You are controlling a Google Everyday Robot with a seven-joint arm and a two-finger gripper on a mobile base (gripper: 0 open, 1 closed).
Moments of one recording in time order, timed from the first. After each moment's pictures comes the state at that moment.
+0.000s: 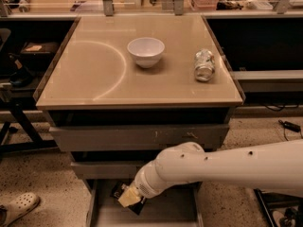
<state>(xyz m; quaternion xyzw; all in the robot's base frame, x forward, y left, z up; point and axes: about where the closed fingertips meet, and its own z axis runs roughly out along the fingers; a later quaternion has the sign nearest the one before) 0.403 0.061 0.564 -0.44 0.85 0.23 0.17</state>
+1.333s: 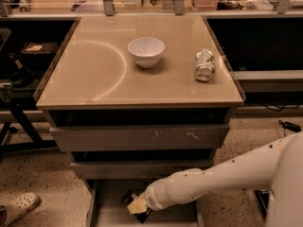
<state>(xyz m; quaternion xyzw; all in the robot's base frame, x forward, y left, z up) 0.409 0.042 0.448 -0.34 0.89 0.26 0.17</state>
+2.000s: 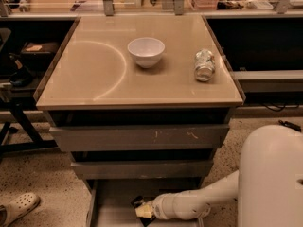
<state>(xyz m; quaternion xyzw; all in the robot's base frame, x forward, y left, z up) 0.425 0.019 0.324 -0.22 0.91 0.28 0.19</state>
